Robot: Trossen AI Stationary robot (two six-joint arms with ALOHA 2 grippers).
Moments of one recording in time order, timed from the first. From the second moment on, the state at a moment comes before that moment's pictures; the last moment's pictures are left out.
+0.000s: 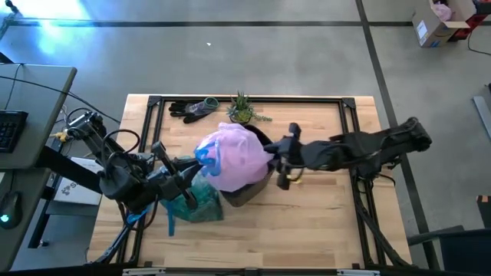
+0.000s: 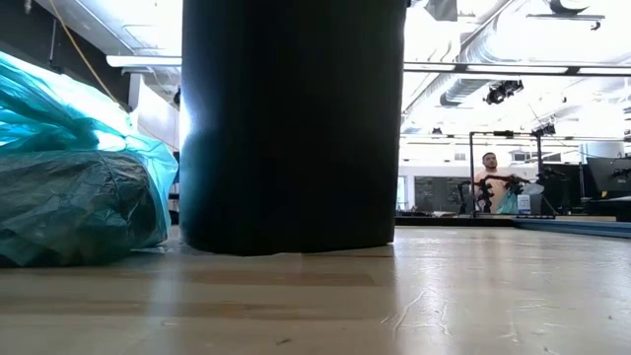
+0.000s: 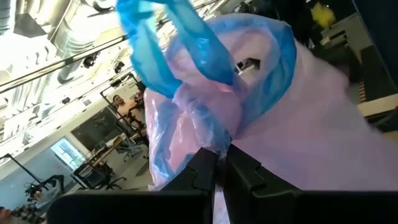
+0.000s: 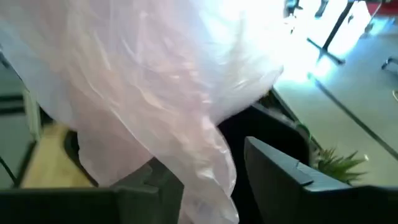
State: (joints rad) left arm -0.78 1.29 1.26 0.31 -1.35 0.88; right arm 0.31 1.46 1.56 -0.59 0.52 0.17
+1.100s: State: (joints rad) left arm -0.75 1.29 1.26 0.28 -1.43 0.89; right arm 0.54 1.38 1.56 -0.99 0.65 0.36
